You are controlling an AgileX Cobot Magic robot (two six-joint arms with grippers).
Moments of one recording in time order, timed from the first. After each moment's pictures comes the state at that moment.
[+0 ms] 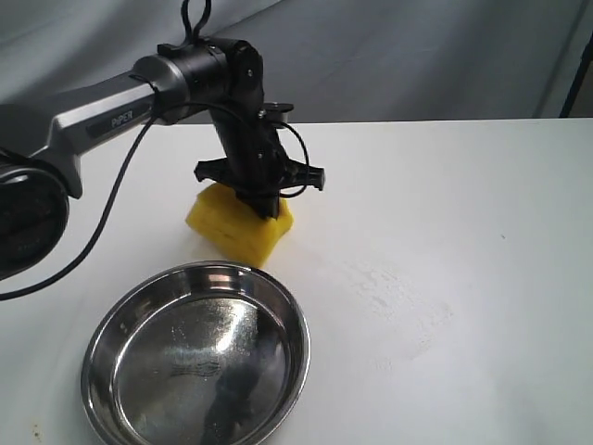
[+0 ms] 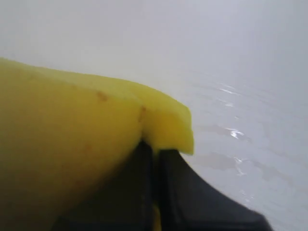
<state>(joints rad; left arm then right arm) -0.52 2.46 -2.13 -0.13 1.19 -0.21 0.04 0.01 0.00 0.04 0.33 0.00</state>
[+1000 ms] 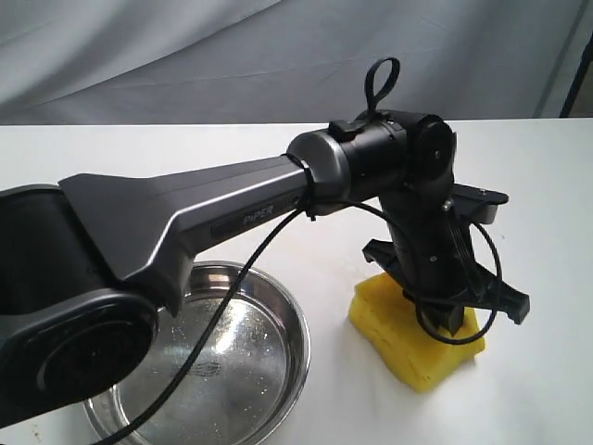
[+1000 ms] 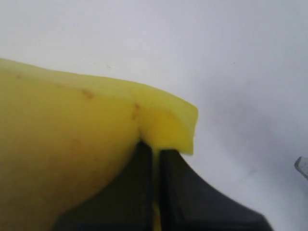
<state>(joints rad) -0.91 2.46 -2.13 -0.36 1.15 -0.02 0.04 0.01 0.00 0.04 0.33 0.00</state>
